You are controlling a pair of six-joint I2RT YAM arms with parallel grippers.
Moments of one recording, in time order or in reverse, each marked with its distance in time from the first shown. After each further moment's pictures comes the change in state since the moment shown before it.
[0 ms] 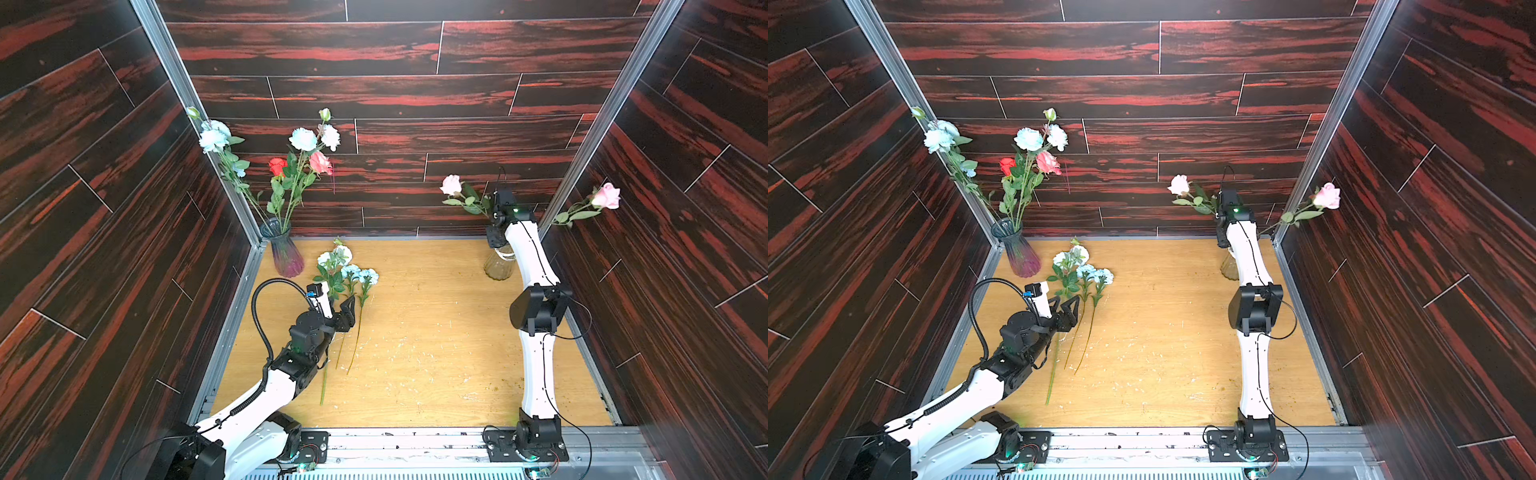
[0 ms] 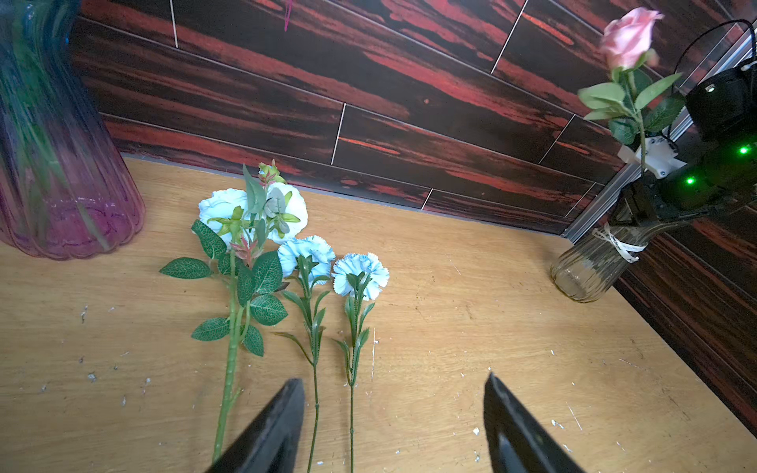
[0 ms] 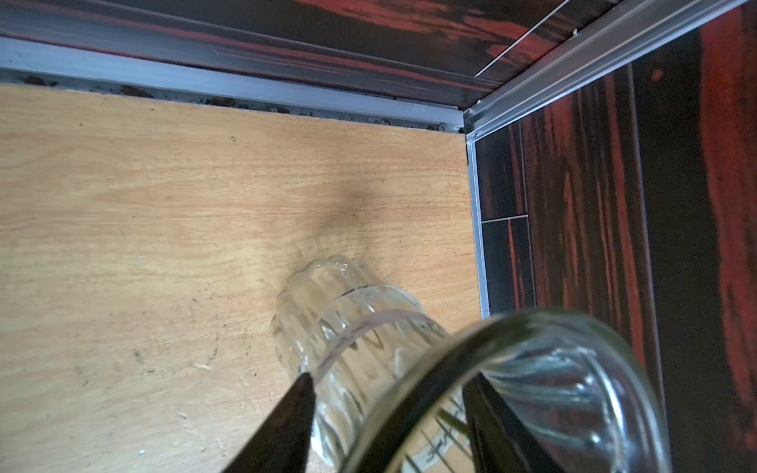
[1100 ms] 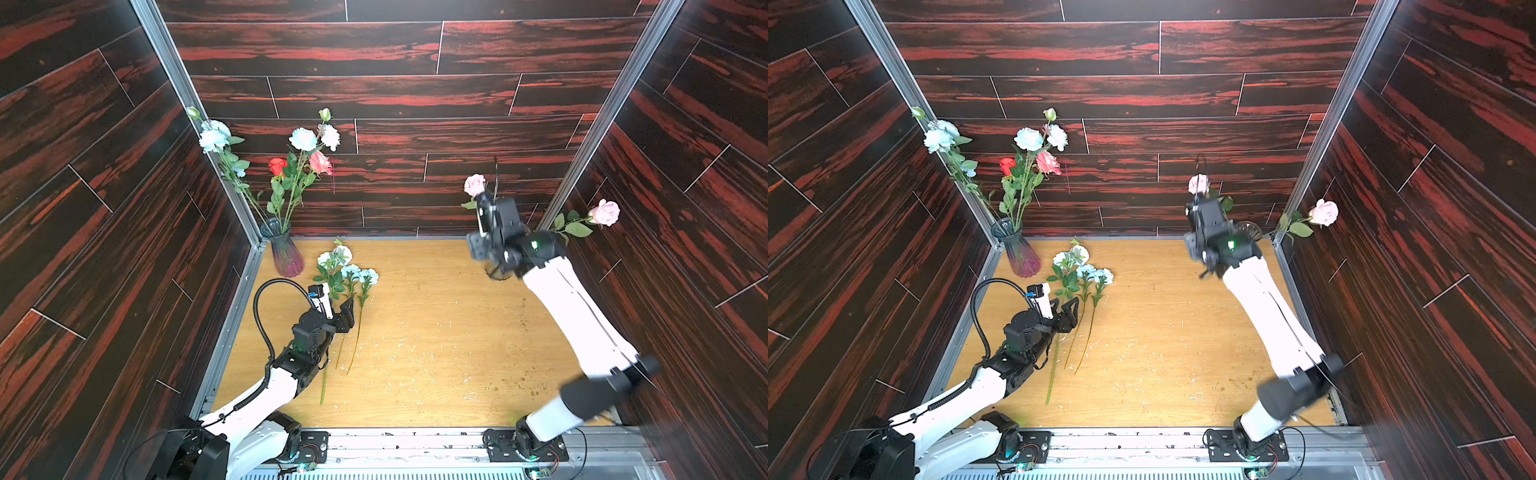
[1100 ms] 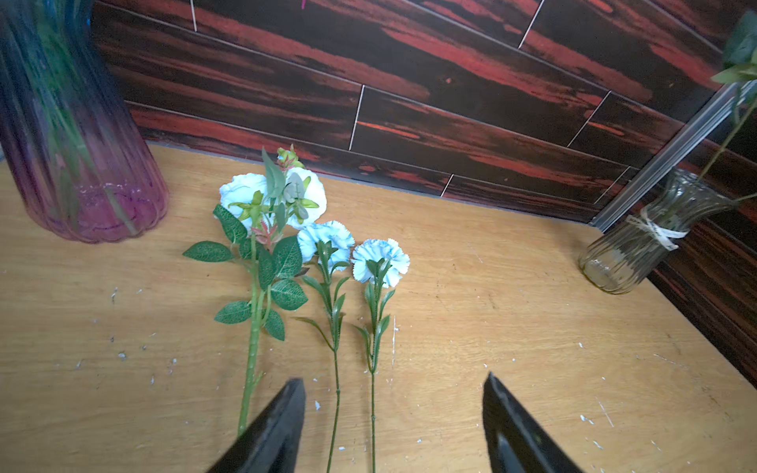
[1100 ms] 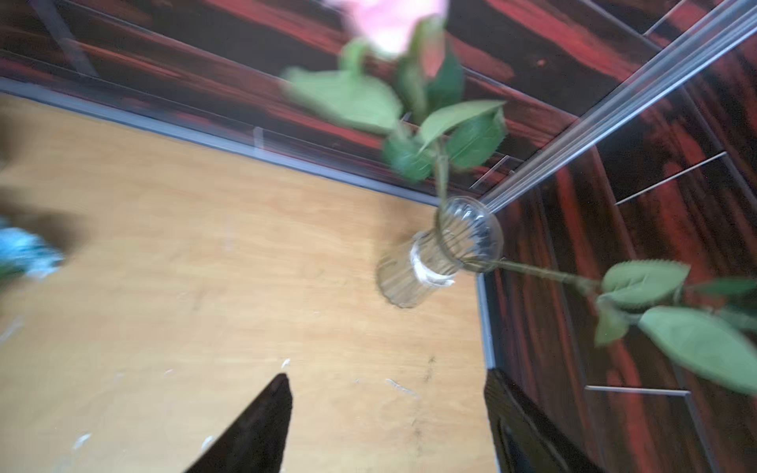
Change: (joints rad) left arm 0.000 0.040 -0.001 -0.023 -0.044 0.014; right arm 0.402 -0.953 -0.880 0.252 0.092 0.076
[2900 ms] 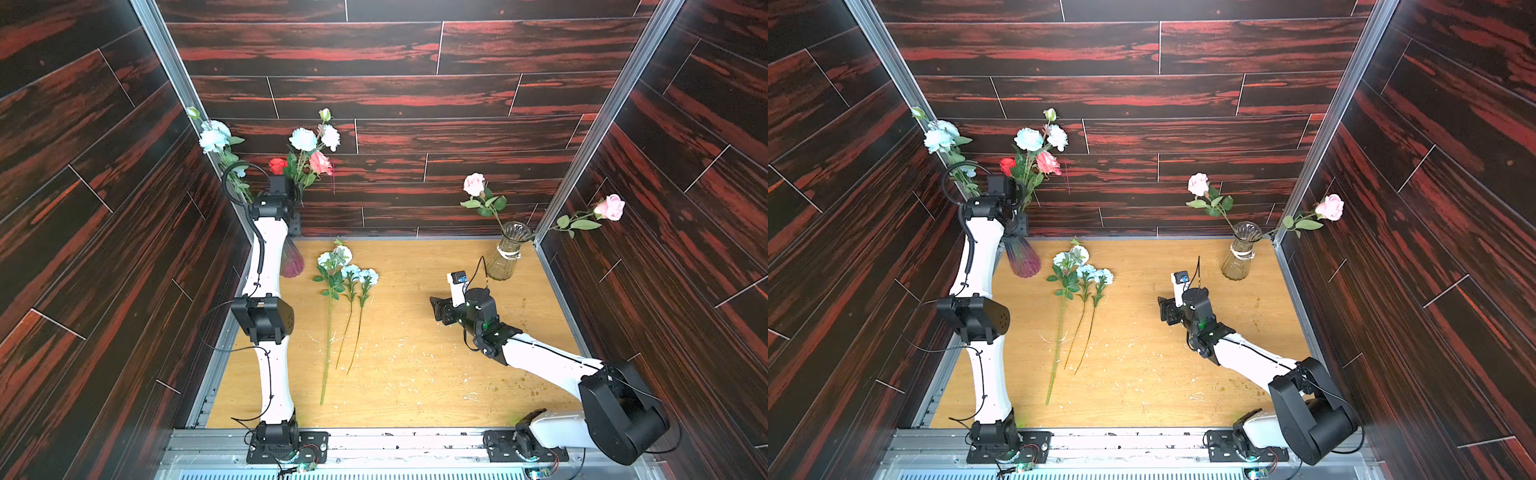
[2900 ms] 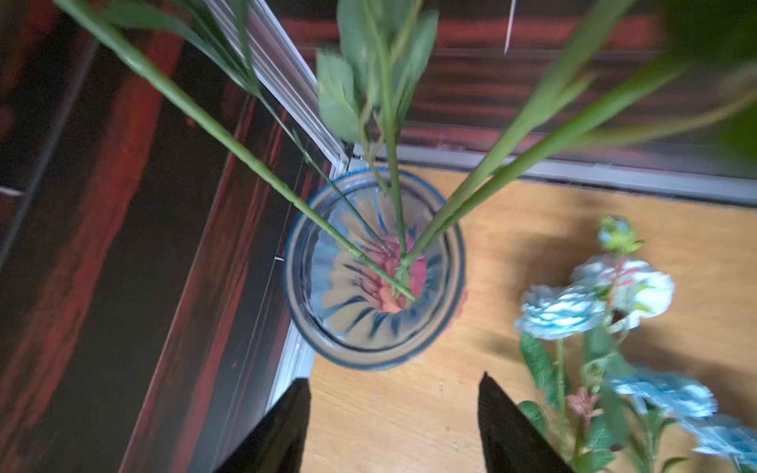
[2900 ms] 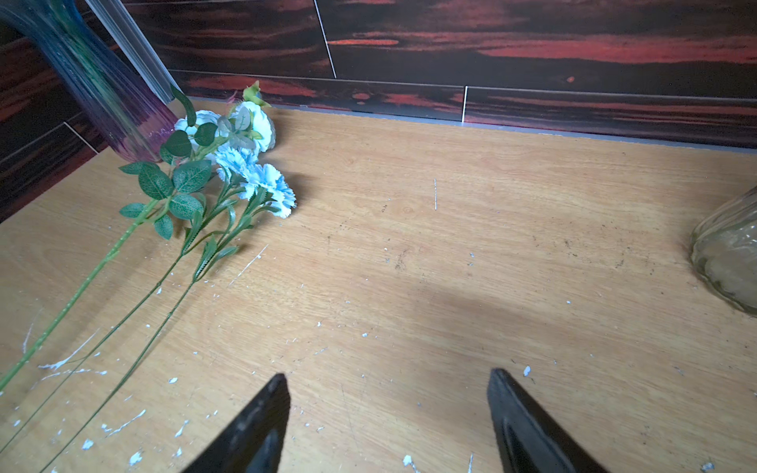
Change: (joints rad) left arm 0.464 1.260 2.250 -1.667 -0.165 0.338; right arm 0.058 -0.130 -1.089 1.226 -0.461 0.182
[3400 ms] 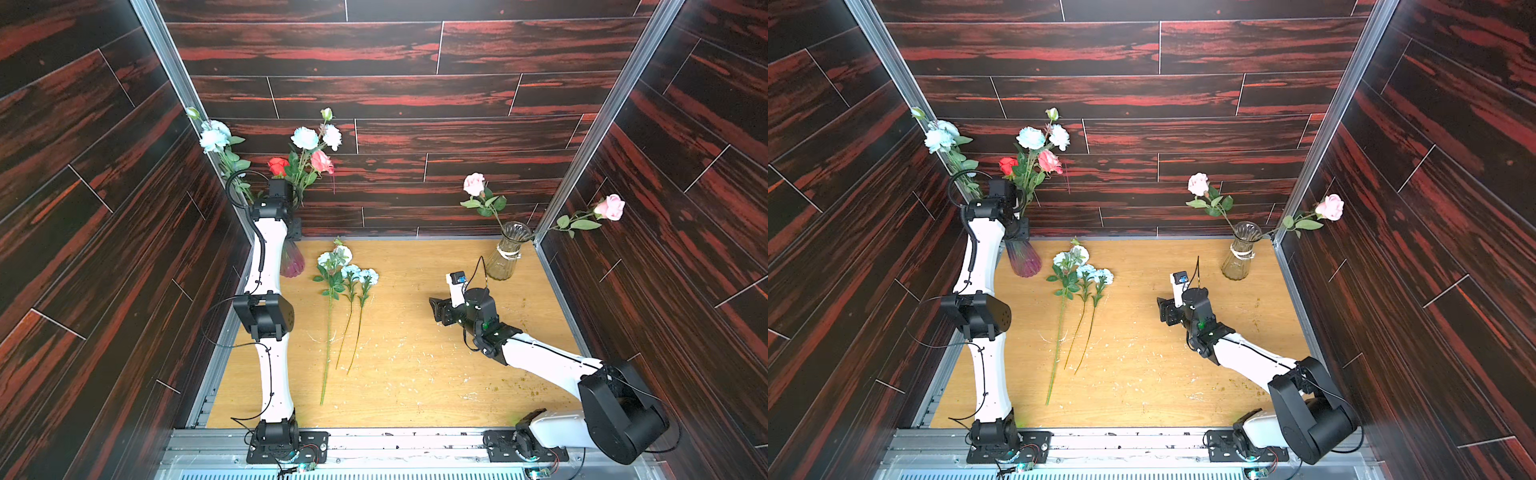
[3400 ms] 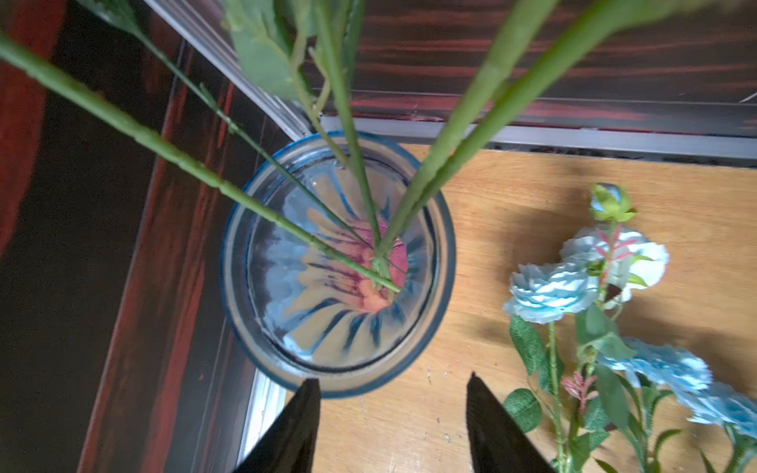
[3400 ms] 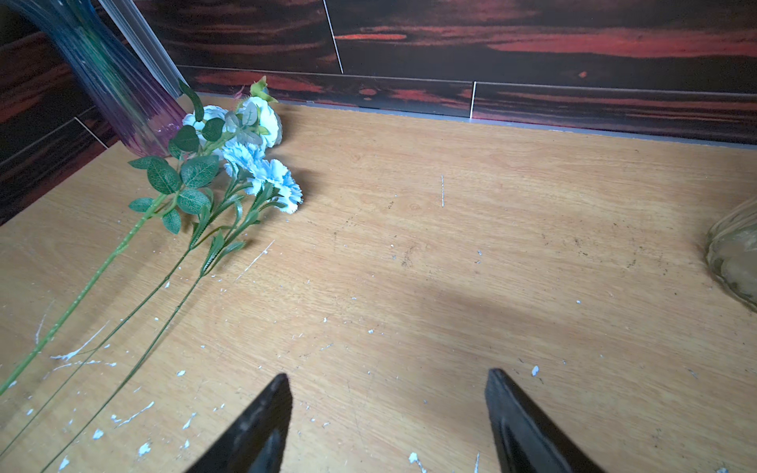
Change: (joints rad) left arm 0.012 0.050 0.033 -0.018 0.103 0.029; right arm 0.000 0.003 0.001 -0.004 -0.018 -0.002
